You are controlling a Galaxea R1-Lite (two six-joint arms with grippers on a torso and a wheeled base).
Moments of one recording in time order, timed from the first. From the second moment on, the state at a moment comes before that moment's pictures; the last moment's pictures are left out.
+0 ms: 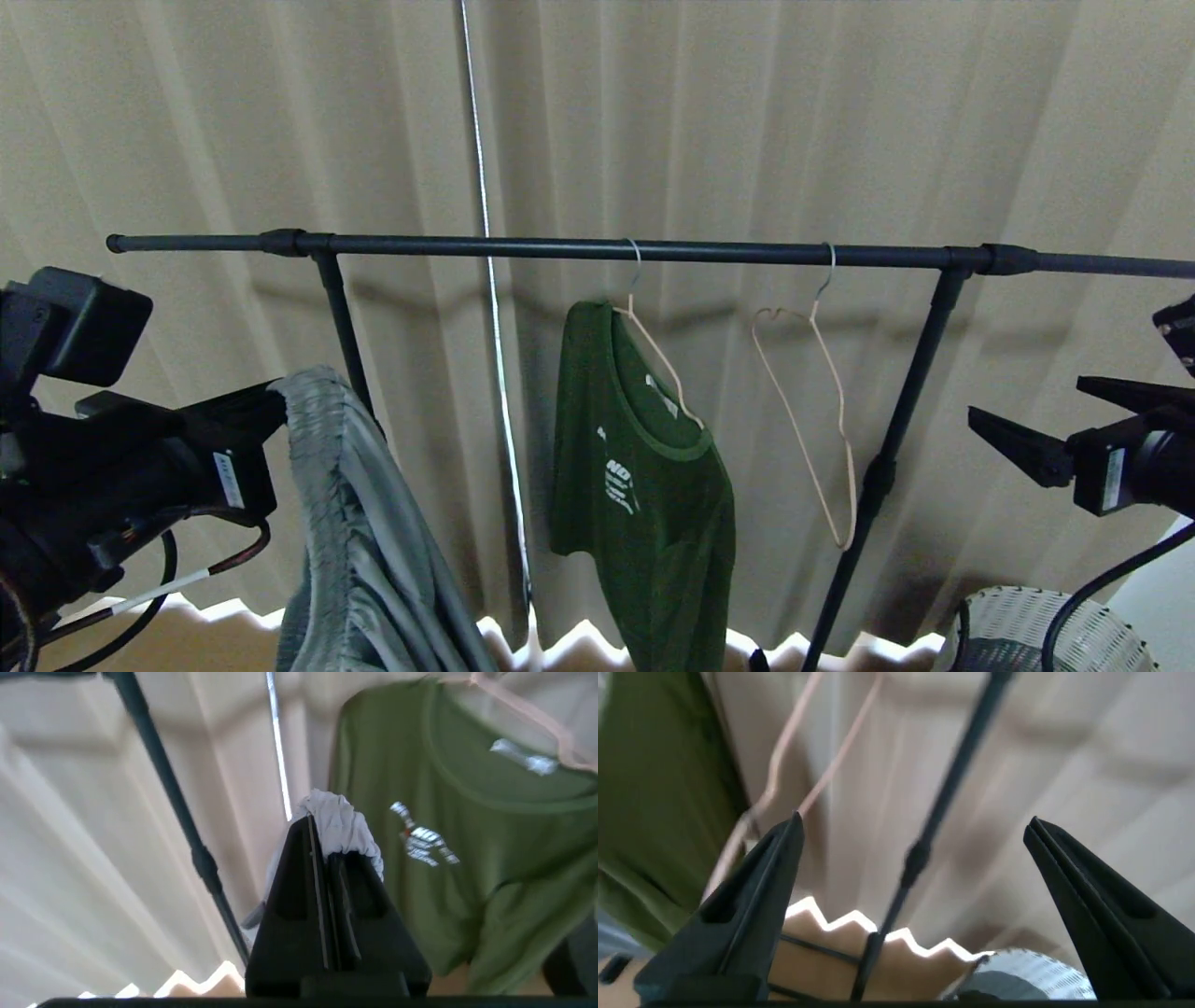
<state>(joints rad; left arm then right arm) -0.38 1.19 -0.47 -0.58 0.16 0.09 0.14 1.21 -0.52 -0.40 -0.04 -0.13</state>
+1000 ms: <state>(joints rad) -0.38 1.19 -0.43 -0.62 0.15 0.05 0.36 1.58 -0.75 -0.28 -0.26 0.21</state>
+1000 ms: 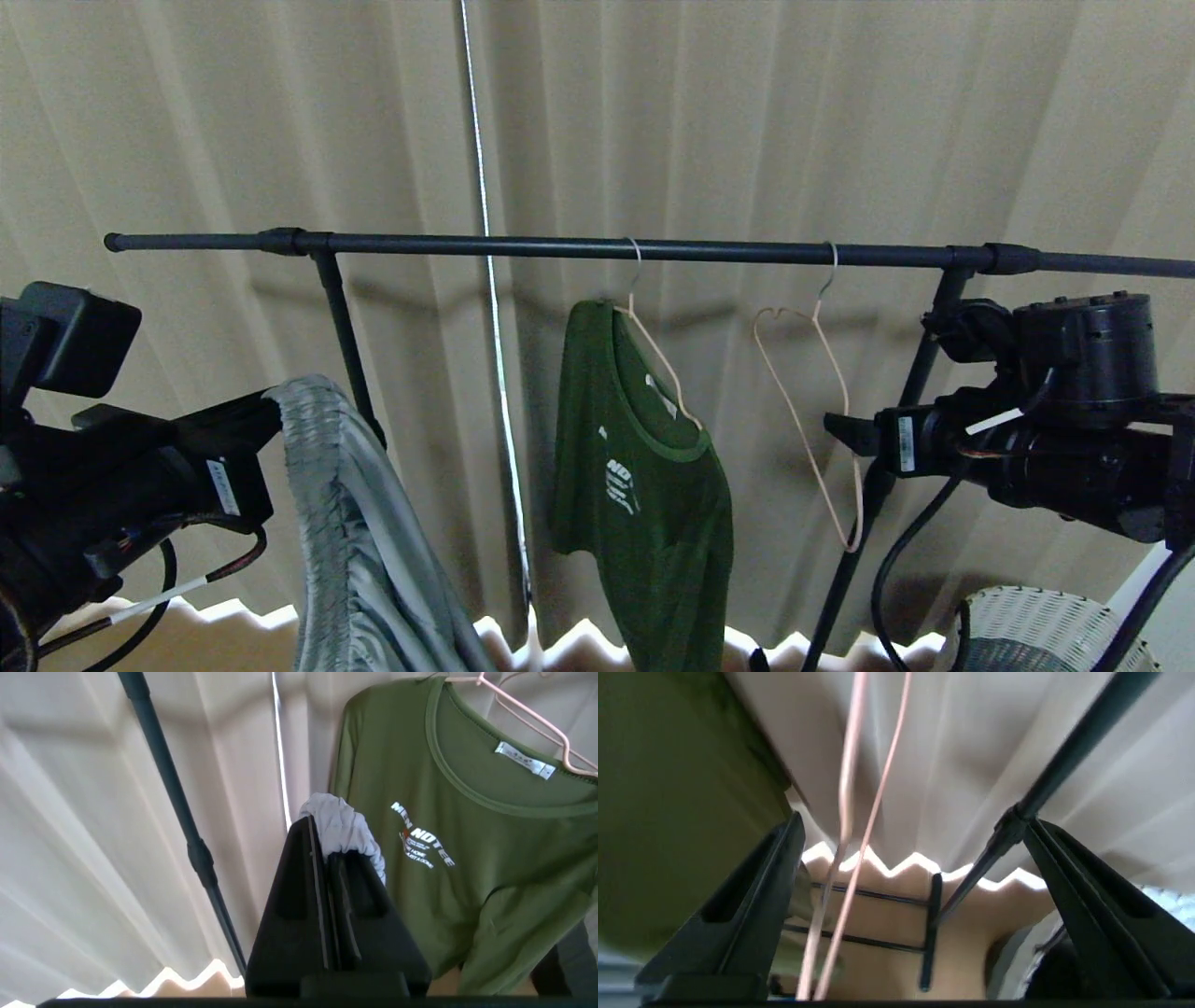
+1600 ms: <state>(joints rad) -0.38 1.18 -0.43 -0.62 0.15 0.05 0.40 1.72 -0.85 -0.27 -0.36 0.28</state>
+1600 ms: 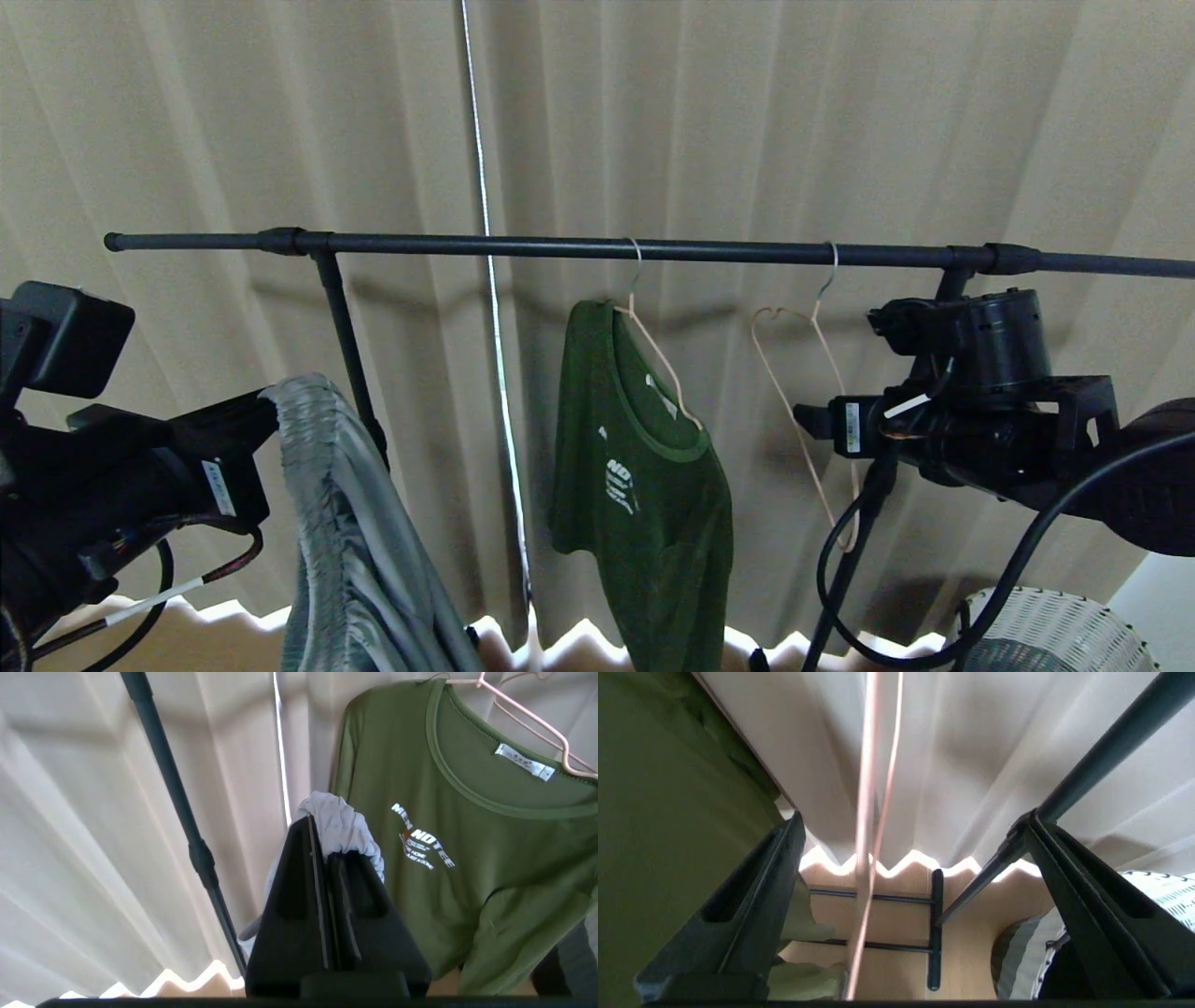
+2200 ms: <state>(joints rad) -0.38 1.17 -0.43 -0.62 0.15 0.05 0.43 1.73 -0.86 -0.27 -0.37 0.28</state>
